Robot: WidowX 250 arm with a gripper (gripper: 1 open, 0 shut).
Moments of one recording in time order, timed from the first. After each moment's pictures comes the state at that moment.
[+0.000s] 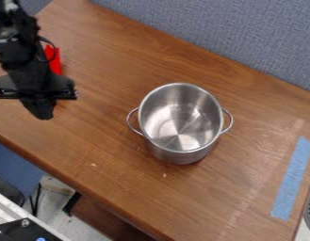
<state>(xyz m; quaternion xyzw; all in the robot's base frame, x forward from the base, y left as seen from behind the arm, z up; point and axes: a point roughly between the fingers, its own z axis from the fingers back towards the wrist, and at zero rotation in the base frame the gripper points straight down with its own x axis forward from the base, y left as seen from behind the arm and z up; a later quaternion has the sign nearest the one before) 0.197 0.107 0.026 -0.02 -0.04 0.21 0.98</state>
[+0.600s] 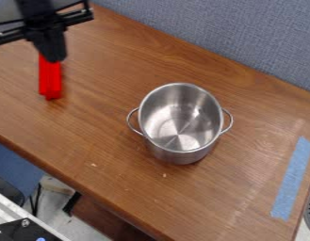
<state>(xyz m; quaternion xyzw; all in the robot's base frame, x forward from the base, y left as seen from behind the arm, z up) 0.228 0.068 0.134 -0.01 -0.05 0.47 0.88</state>
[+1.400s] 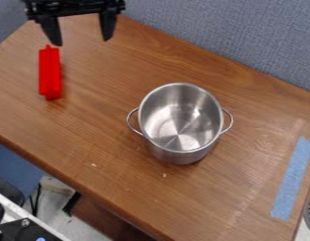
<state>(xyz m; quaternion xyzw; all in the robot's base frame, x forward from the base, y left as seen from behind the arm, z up) 0.264 0.067 0.123 0.05 -0.06 0.38 0.92</state>
